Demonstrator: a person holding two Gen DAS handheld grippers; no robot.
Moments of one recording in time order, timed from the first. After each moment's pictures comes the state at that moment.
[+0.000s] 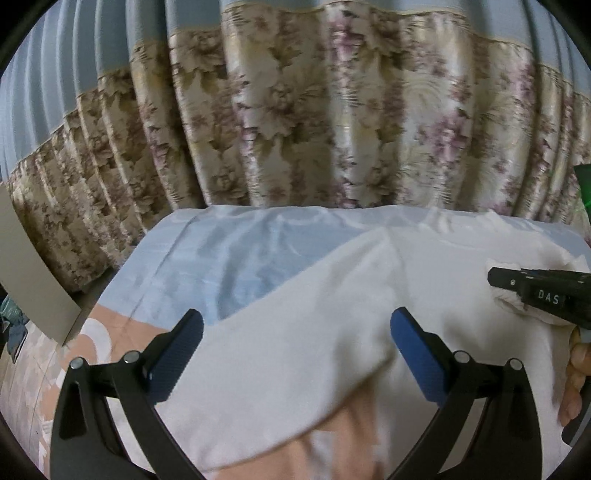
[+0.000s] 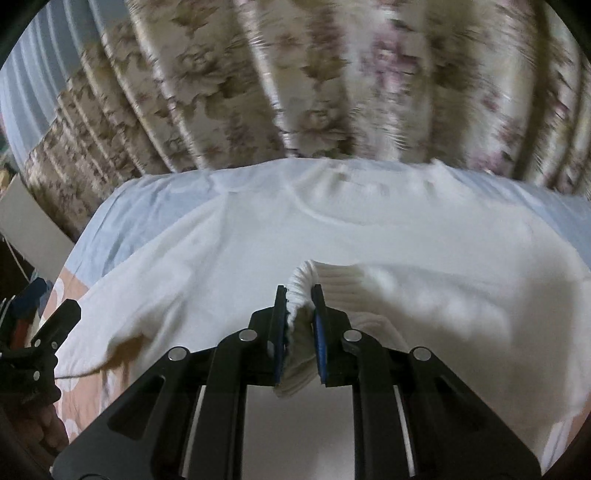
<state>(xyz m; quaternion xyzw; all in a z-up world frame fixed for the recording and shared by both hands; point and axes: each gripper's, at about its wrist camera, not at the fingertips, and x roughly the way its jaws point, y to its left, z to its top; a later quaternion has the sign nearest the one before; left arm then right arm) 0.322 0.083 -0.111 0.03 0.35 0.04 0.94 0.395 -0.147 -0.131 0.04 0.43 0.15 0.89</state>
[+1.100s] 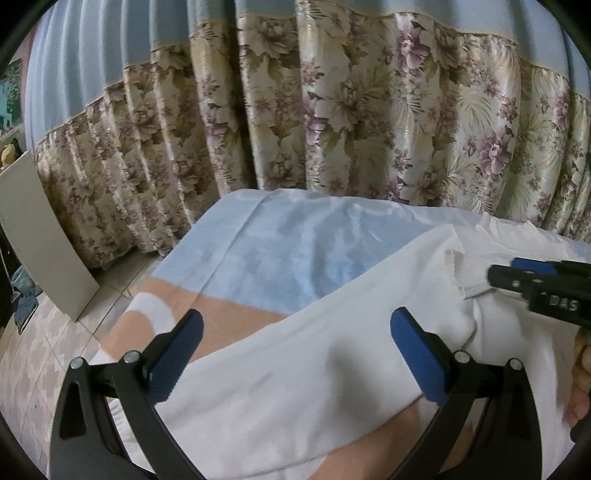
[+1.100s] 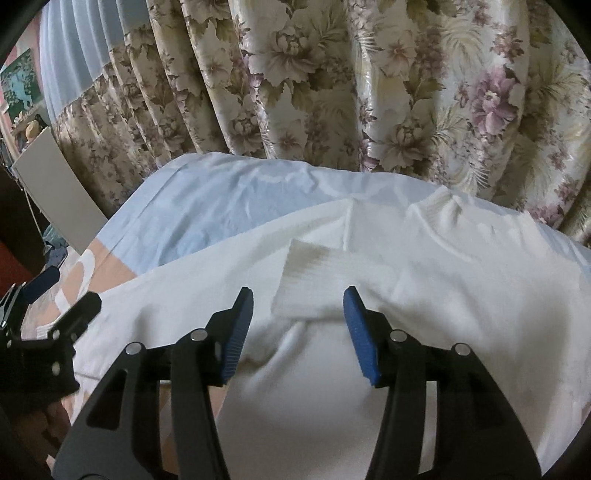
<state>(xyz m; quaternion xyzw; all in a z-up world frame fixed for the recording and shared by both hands) 0.281 0.162 -0.114 0.00 0.35 0.09 0.93 0.380 -0.051 -0.115 -0.02 0.43 0.21 0.88</state>
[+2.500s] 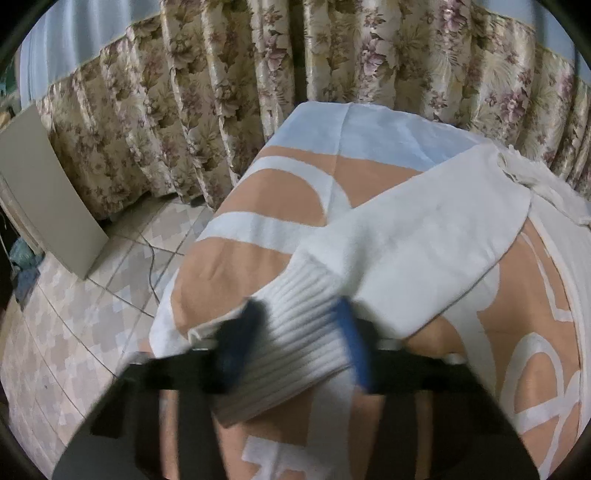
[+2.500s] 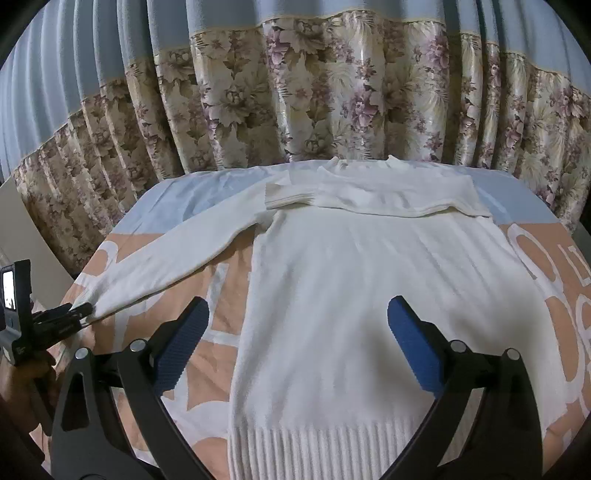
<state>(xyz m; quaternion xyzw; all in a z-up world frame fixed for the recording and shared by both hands) 0.166 0.301 -0.170 -0.01 0.43 0.07 0.90 0.135 -0.058 -0.083 0.03 0.36 0.03 0.93</state>
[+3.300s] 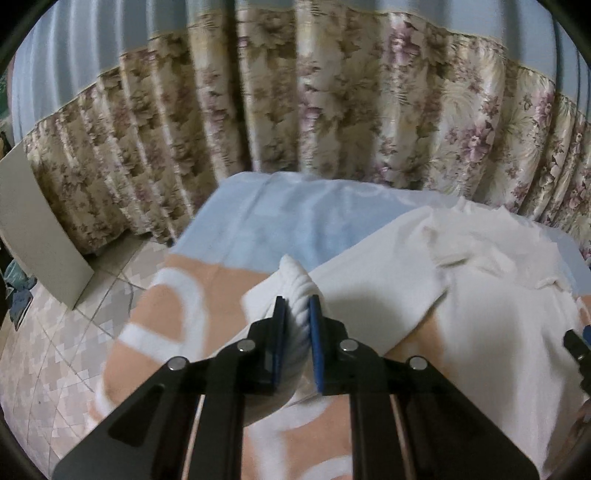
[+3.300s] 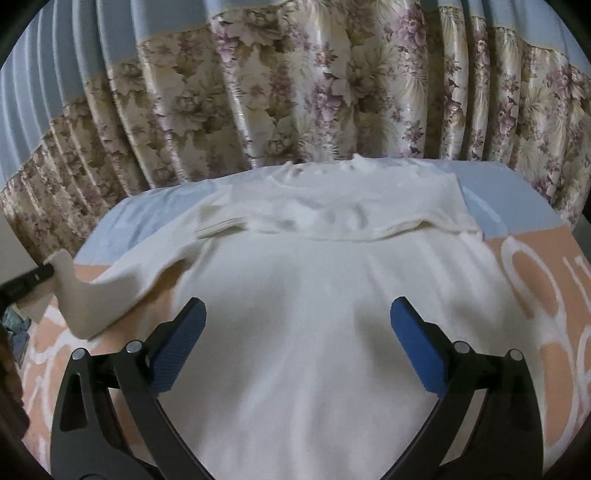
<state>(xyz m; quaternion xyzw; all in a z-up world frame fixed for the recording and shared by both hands) 0.253 0.157 -0.079 -0.01 0.39 0.05 0.92 0.220 -0.153 -0.092 0.05 0.38 0.01 0.92</state>
